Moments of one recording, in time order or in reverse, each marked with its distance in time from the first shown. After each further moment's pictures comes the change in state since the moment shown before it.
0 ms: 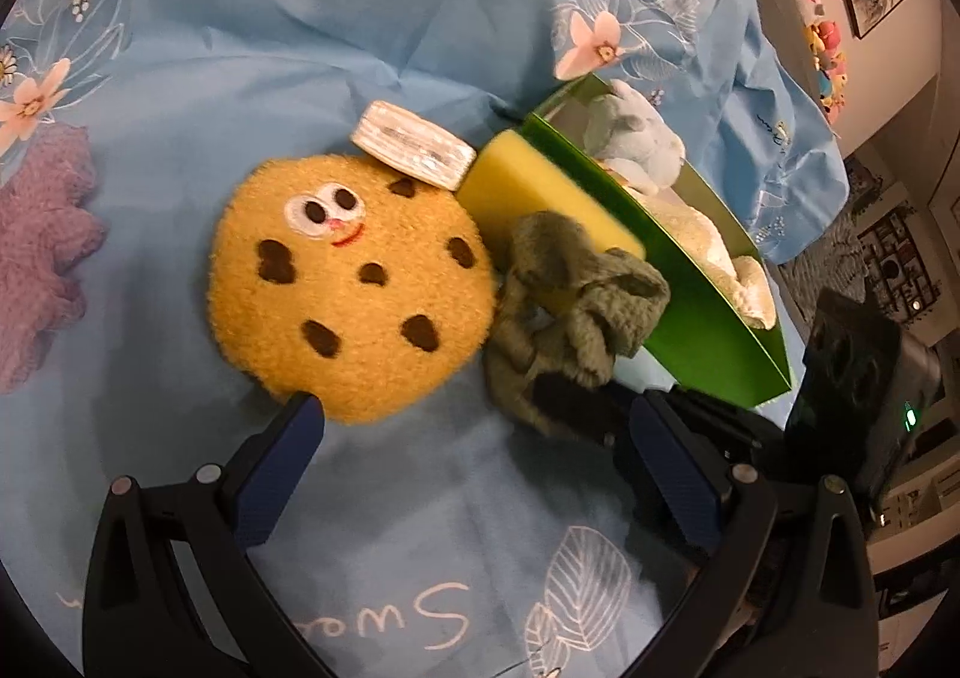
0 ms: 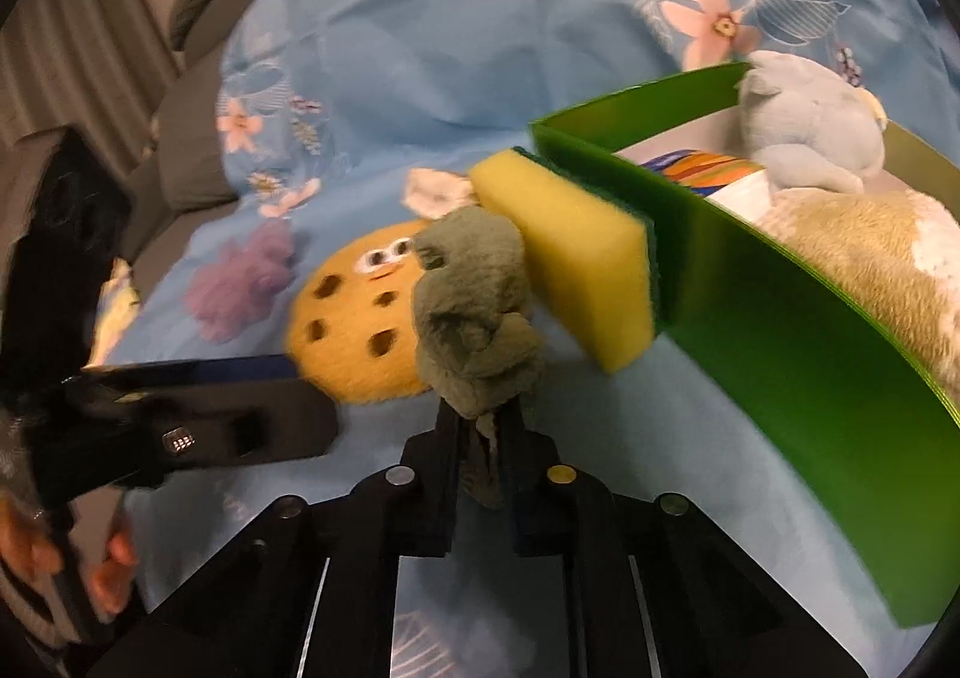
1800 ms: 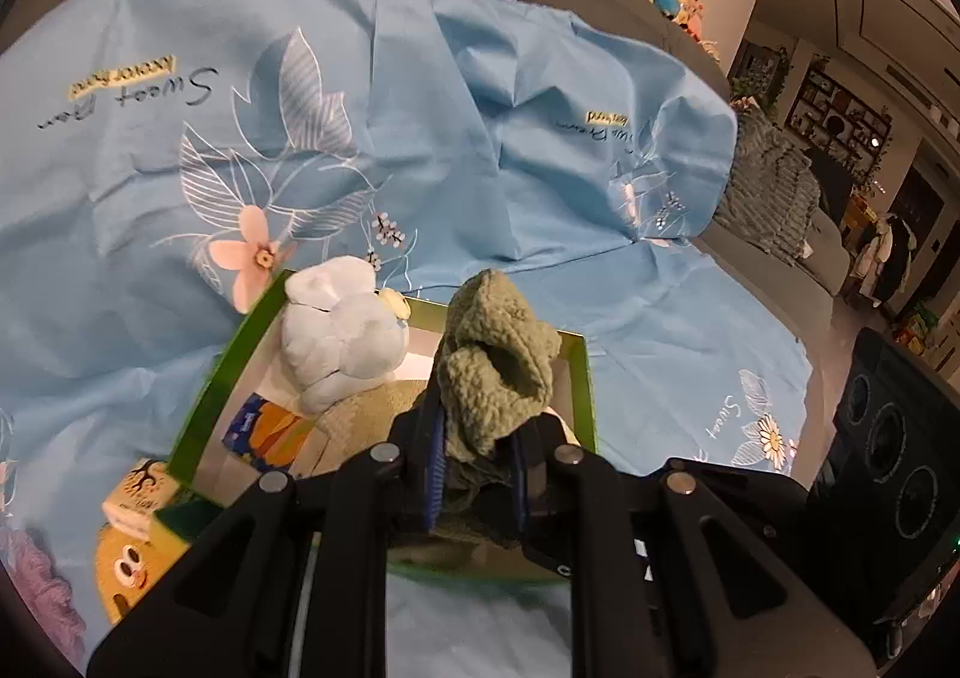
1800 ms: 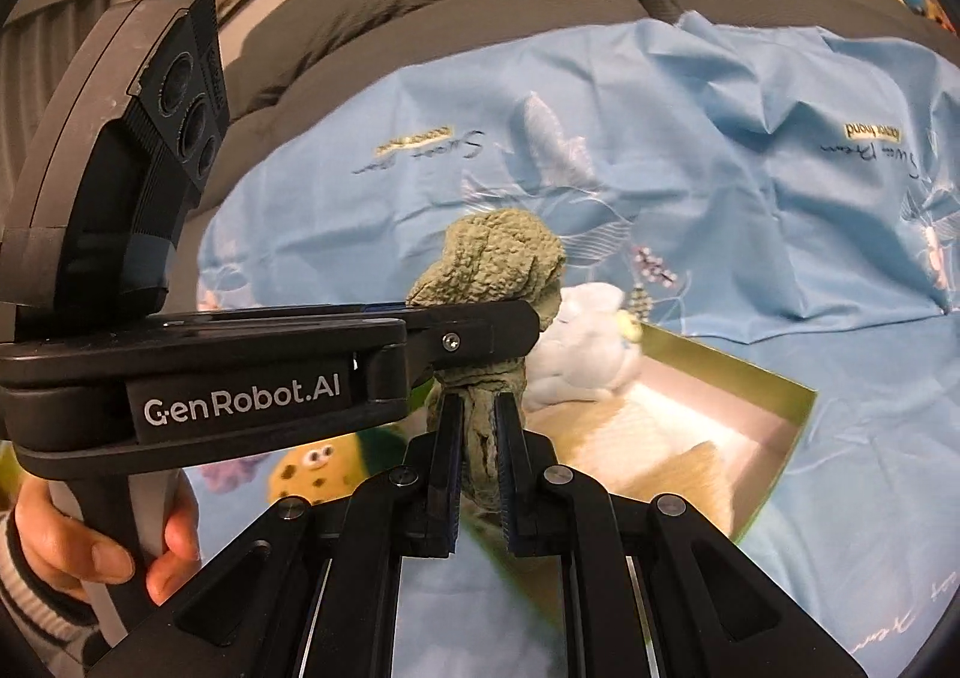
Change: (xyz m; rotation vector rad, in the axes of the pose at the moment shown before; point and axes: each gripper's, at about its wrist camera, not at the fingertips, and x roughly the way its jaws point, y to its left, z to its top) left arm 0.036 -0.229 0.092 0.445 -0.124 -0.009; right arm -0.157 -0.078 0.046 0.083 -0.341 -0.125
